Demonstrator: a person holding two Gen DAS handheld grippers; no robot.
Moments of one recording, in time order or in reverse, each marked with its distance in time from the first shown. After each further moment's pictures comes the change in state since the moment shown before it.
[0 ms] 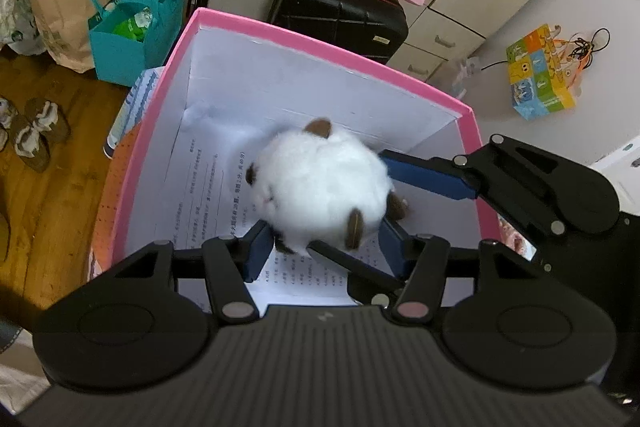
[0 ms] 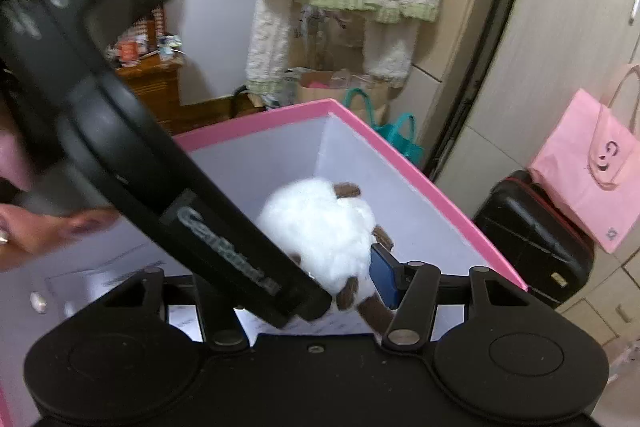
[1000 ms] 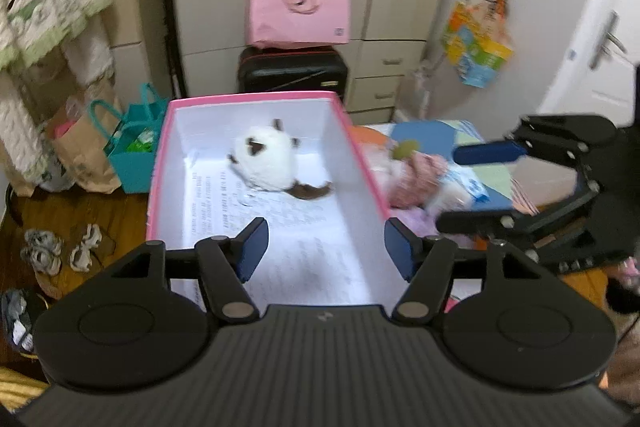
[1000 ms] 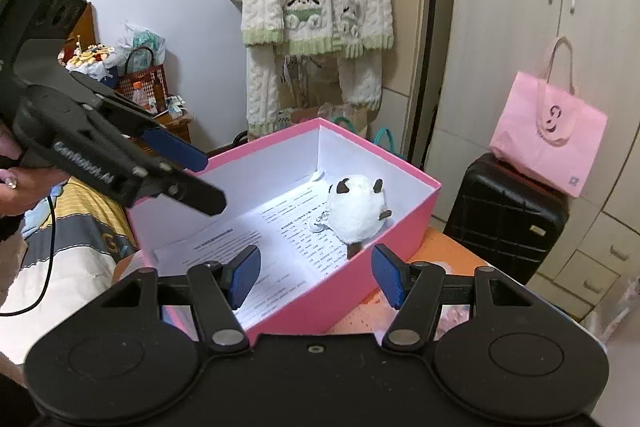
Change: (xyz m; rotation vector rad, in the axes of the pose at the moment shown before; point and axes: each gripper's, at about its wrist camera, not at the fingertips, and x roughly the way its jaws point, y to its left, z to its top) left arm -0.145 -0.101 -0.117 0.407 -0.216 0.086; right arm -0.171 0.023 -0.075 0.167 -0.147 -0.010
